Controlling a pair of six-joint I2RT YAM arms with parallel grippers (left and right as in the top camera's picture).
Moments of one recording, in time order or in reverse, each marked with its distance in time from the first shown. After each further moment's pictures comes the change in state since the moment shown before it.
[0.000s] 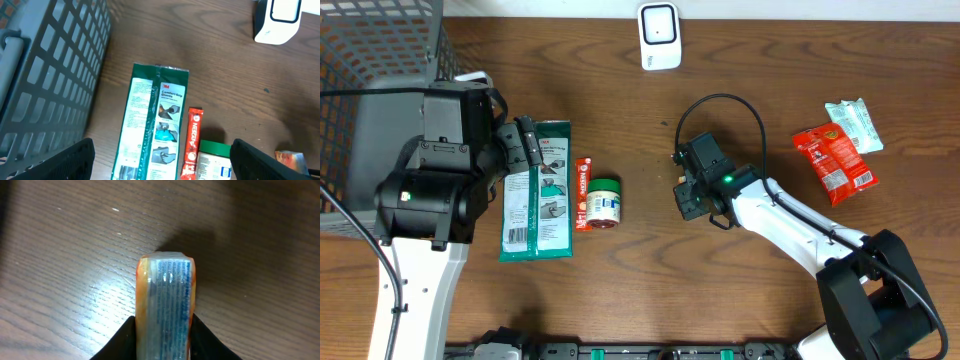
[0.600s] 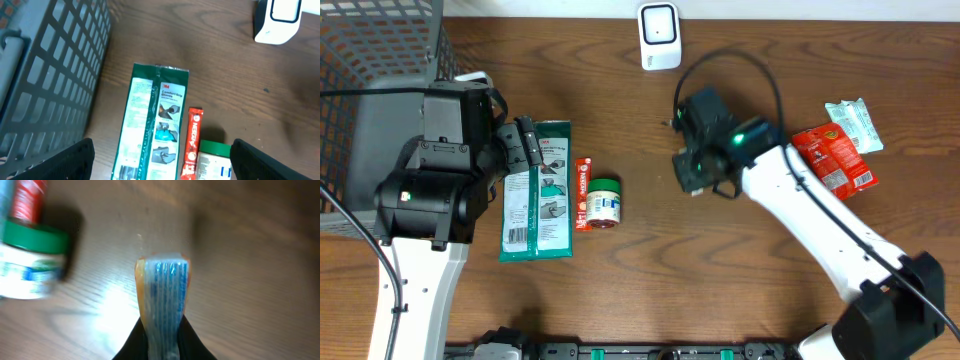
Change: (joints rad) left arm 0.000 0.000 0.000 -0.001 0.000 0.000; right arm -0.007 -0.024 0.442 -0.490 0.004 0.009
